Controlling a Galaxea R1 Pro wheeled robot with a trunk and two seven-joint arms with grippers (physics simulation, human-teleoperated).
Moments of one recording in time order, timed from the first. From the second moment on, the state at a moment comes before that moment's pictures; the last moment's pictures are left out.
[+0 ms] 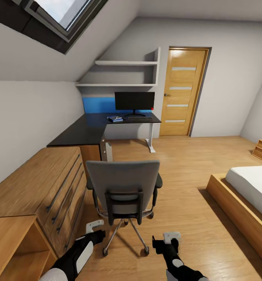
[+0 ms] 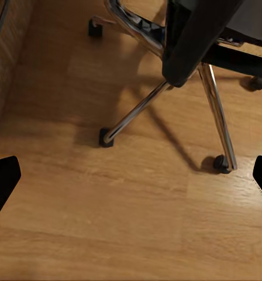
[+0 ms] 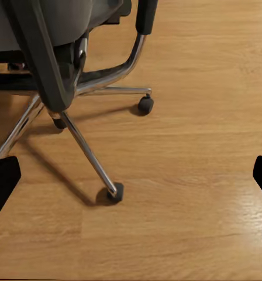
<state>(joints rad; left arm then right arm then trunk) -0.53 -0.08 -0.11 -0.48 0.36 0.20 0.20 -0.56 0.05 0.94 -0.21 -0.81 -0.35 -0.24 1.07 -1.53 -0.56</state>
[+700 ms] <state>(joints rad) -0.54 -0.08 -0.11 -0.31 0.36 0.00 0.19 -0.63 0.12 0.88 -0.24 -0.82 -0.15 -0.24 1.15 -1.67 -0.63</state>
